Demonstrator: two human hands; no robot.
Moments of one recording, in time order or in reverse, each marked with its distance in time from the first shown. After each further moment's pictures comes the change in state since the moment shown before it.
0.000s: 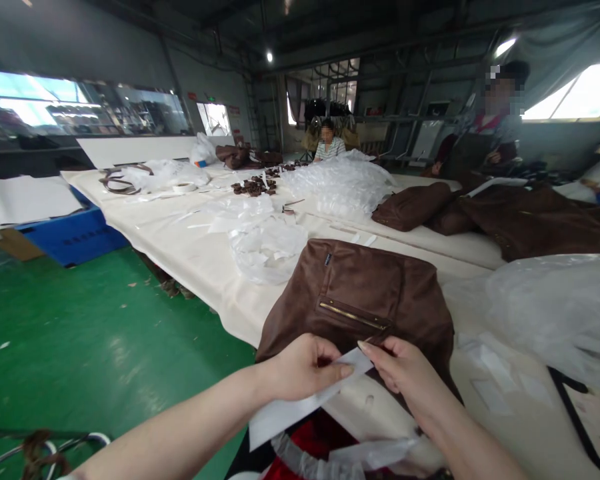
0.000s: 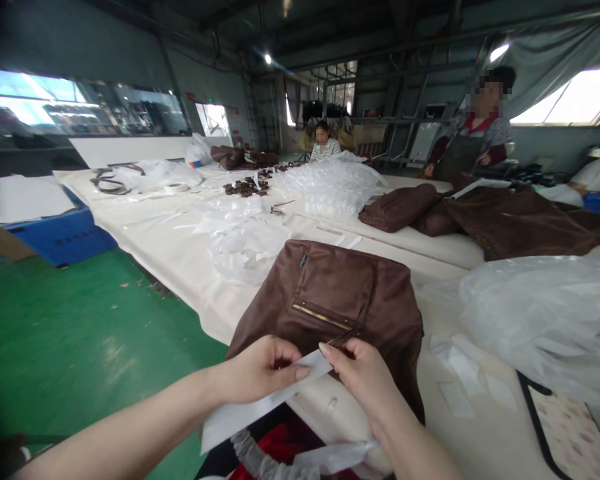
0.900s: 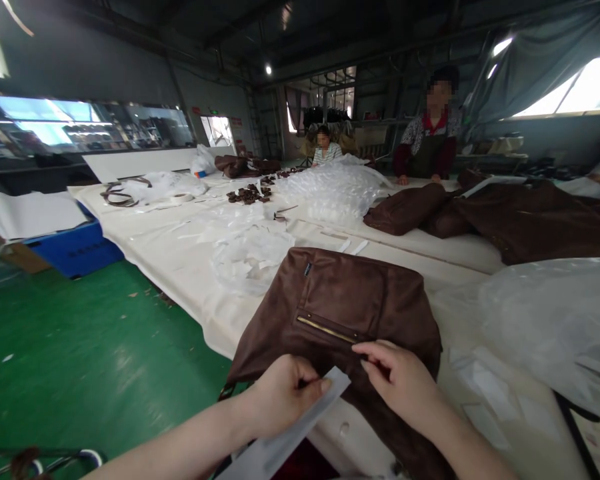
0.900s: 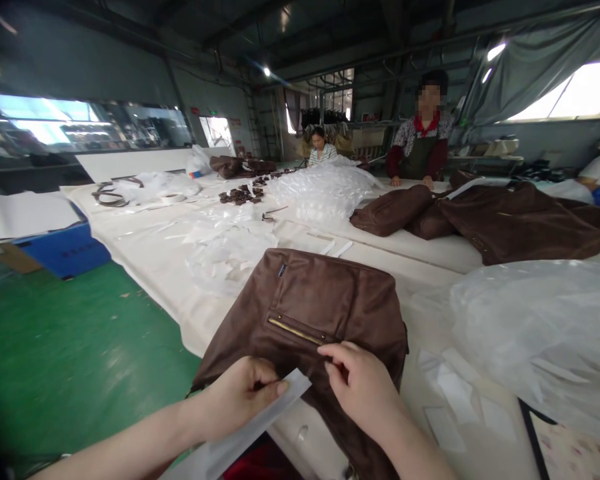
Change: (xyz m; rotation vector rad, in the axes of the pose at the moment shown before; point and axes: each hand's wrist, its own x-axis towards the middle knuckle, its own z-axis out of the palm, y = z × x) left_hand 0.021 -0.005 0.024 0.126 0.127 -0.097; right_hand 0.033 0.009 -0.068 -0.740 -0.097 -0.557
